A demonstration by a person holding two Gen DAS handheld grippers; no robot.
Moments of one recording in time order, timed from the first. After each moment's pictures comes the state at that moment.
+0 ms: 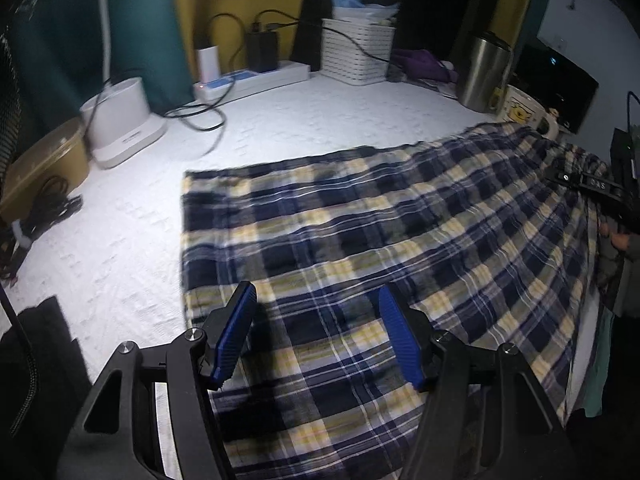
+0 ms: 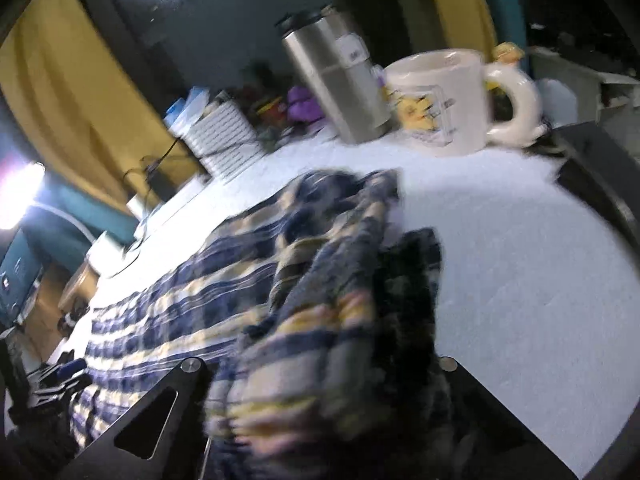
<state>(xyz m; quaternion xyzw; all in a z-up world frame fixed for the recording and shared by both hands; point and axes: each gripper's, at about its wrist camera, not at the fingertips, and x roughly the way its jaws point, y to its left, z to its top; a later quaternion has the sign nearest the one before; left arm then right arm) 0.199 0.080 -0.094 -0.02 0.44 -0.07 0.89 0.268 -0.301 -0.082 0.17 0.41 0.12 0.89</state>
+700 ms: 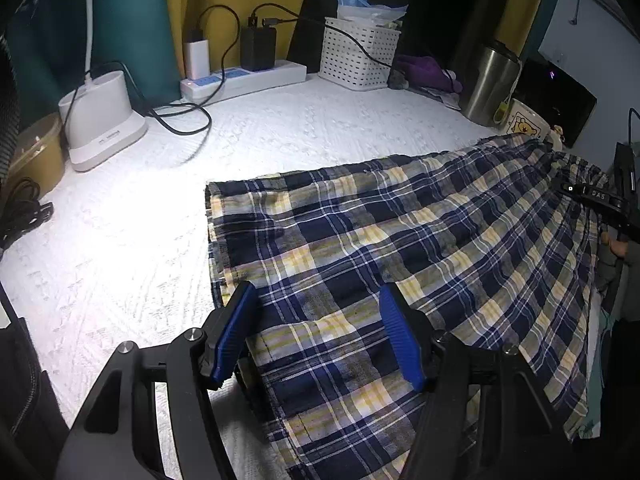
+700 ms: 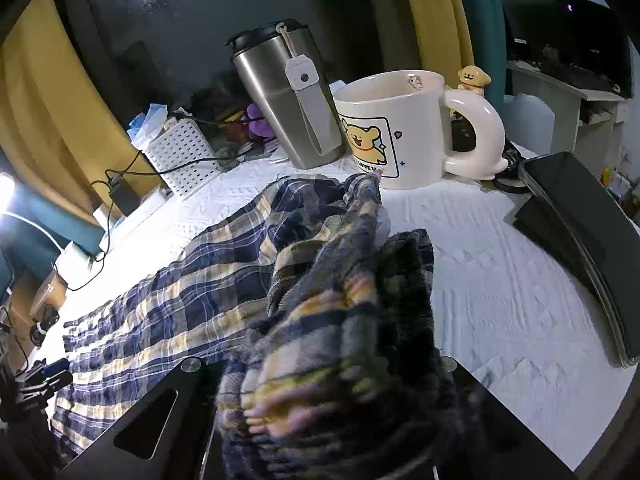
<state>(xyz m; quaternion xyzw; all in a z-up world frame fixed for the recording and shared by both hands) 0.220 0.087 -0.110 -0.05 0.43 -0.08 0.90 0.288 -0.319 -0.082 0.14 0.41 0.08 0.90</state>
